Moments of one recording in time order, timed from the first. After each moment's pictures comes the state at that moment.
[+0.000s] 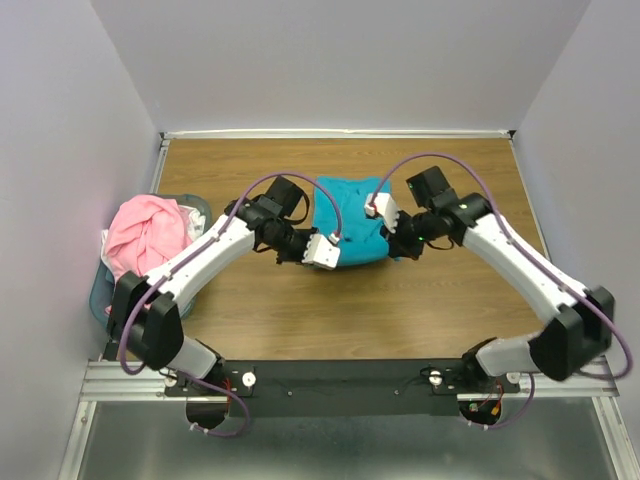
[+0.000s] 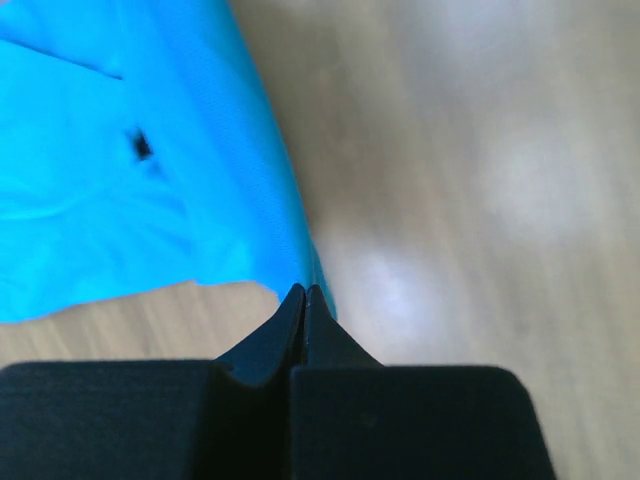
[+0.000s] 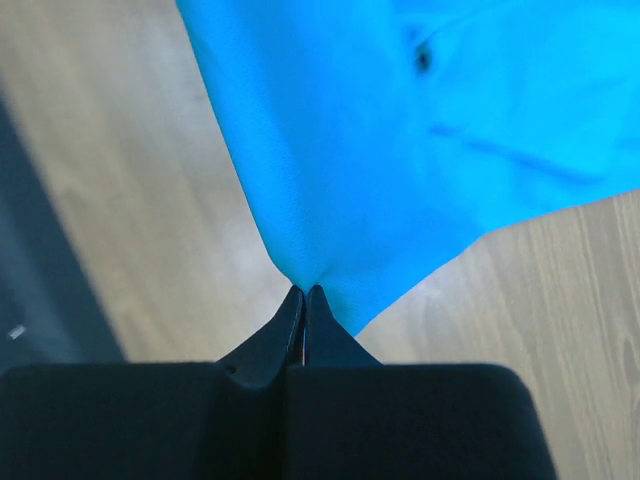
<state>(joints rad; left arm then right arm) -0.57 1.49 1.20 -0.86 0.57 1.25 0.51 1.42 1.22 -0.88 -0.41 -0.64</state>
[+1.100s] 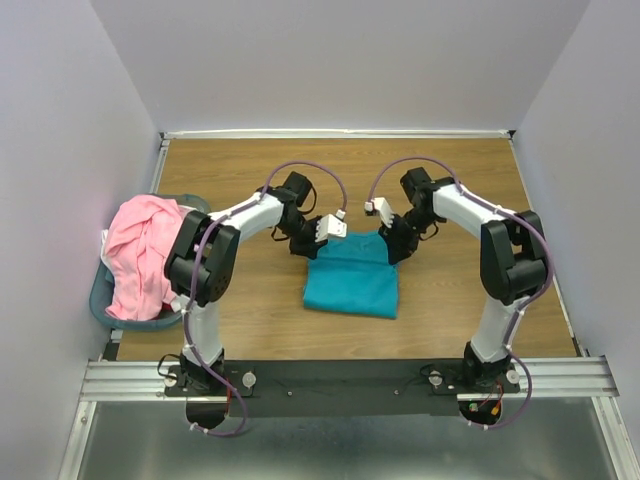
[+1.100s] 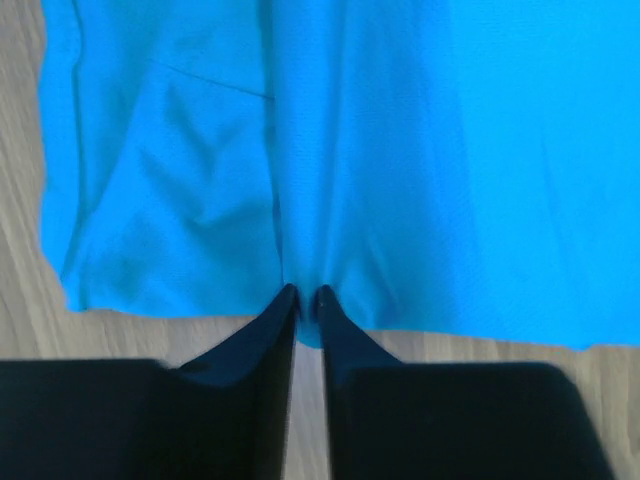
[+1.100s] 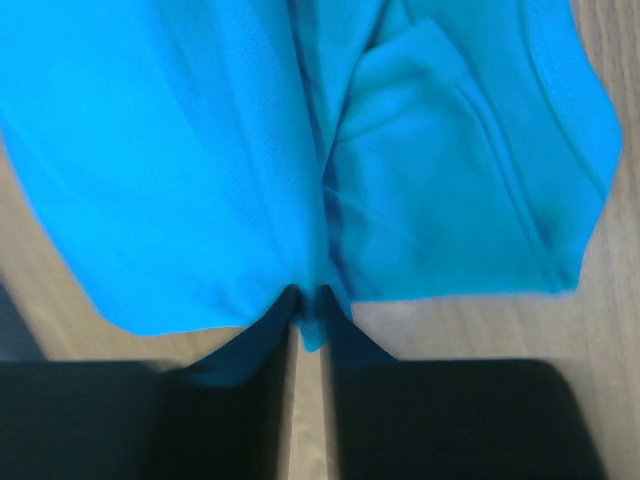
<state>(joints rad) -0.48 1.95 1.35 -0.72 0.63 1.08 0.31 1.88 1.31 -0.91 -0.57 -0.84</state>
